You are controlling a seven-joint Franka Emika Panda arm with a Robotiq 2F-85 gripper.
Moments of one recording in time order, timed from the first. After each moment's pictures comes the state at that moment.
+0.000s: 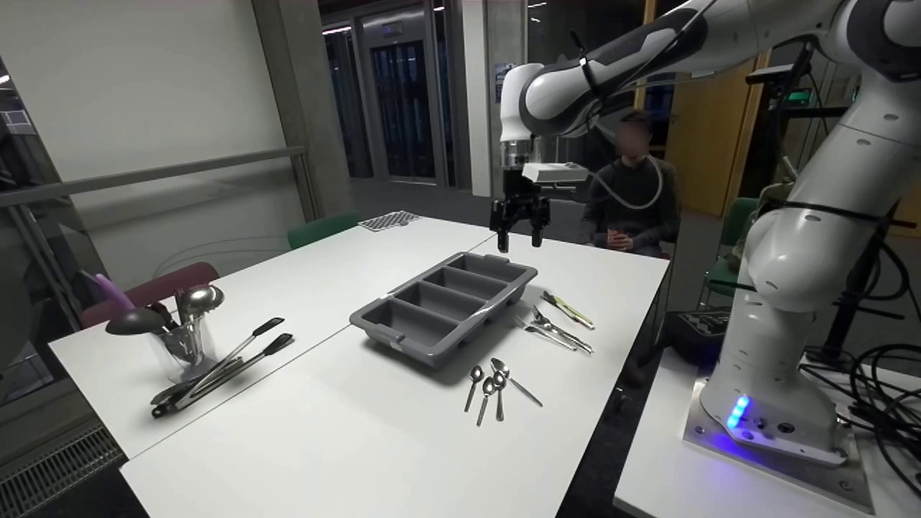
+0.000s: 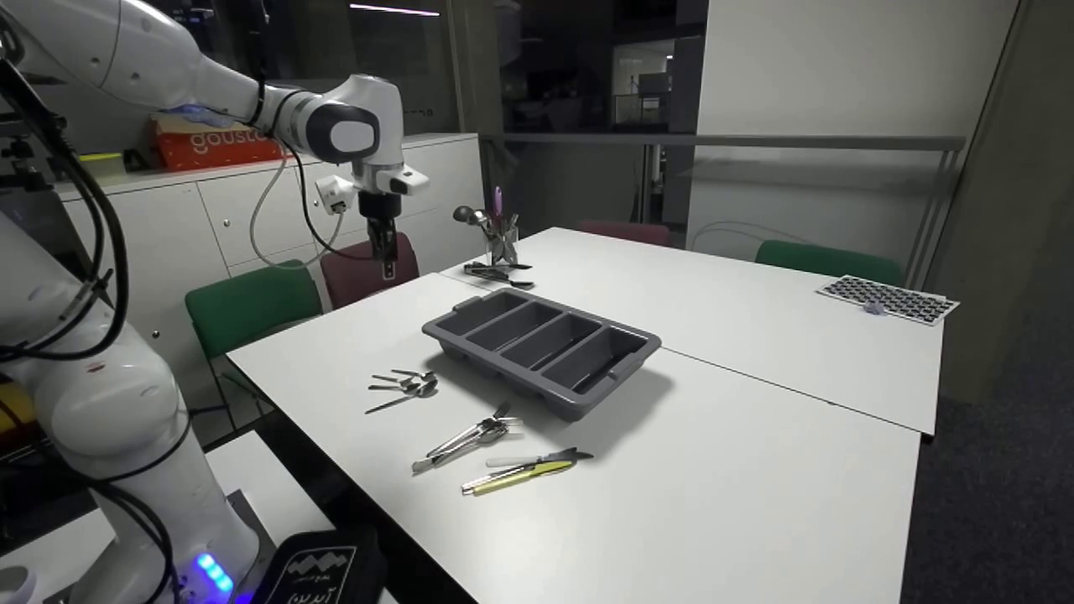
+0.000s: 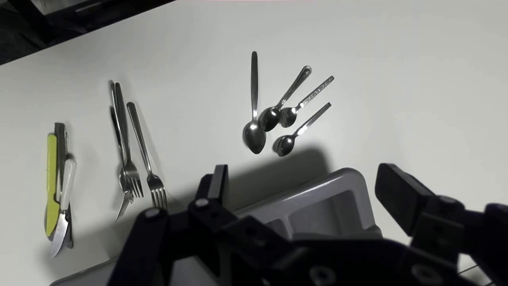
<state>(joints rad) 0.05 -0.32 0.10 -2.33 0.23 1.98 0.39</state>
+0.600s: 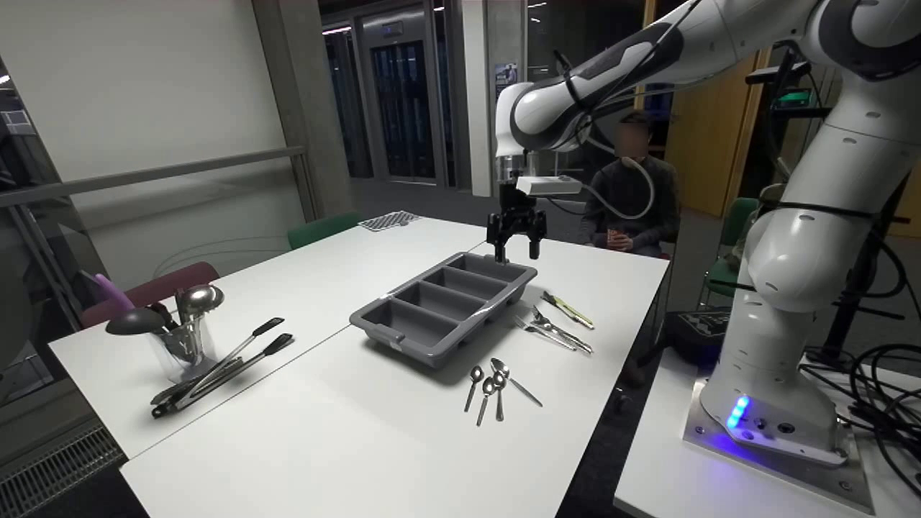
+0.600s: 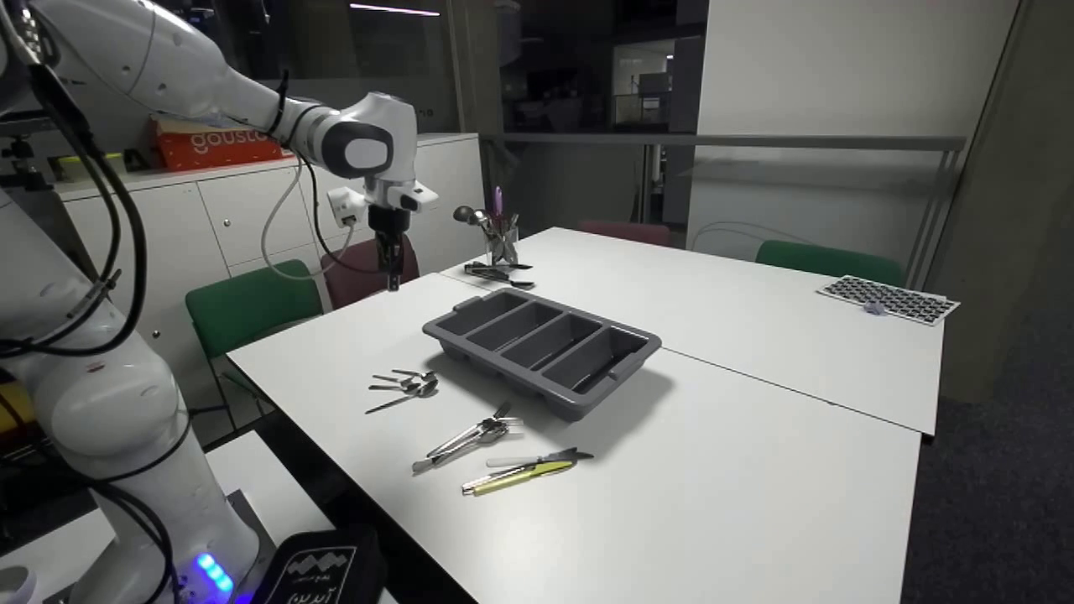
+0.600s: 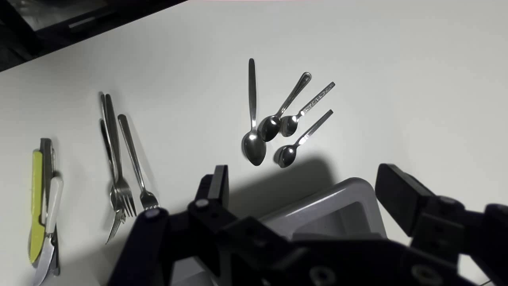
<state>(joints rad) 0.05 -0.24 0.08 -2.33 0.26 2.01 0.37</state>
